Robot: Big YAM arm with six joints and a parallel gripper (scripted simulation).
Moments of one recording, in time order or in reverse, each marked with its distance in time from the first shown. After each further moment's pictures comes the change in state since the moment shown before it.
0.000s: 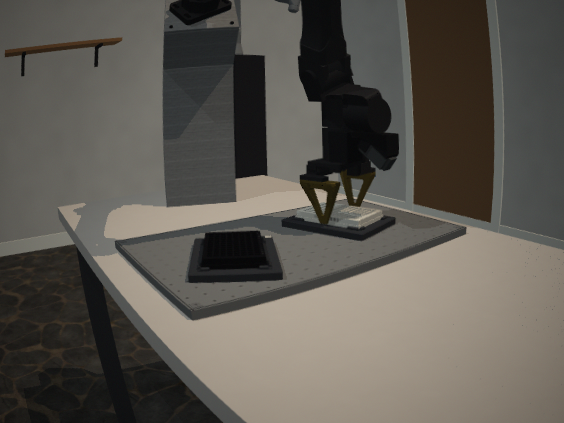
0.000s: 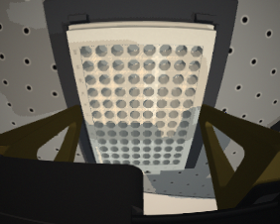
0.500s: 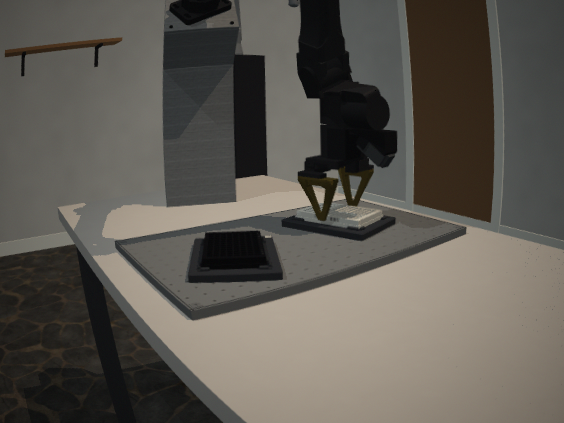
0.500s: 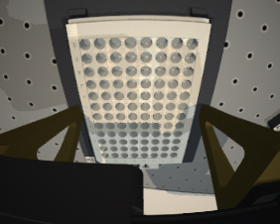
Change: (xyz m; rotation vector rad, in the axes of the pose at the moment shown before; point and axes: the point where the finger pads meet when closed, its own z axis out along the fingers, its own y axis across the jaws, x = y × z) arm 0.003 -0.002 -0.005 0.001 0.006 -0.001
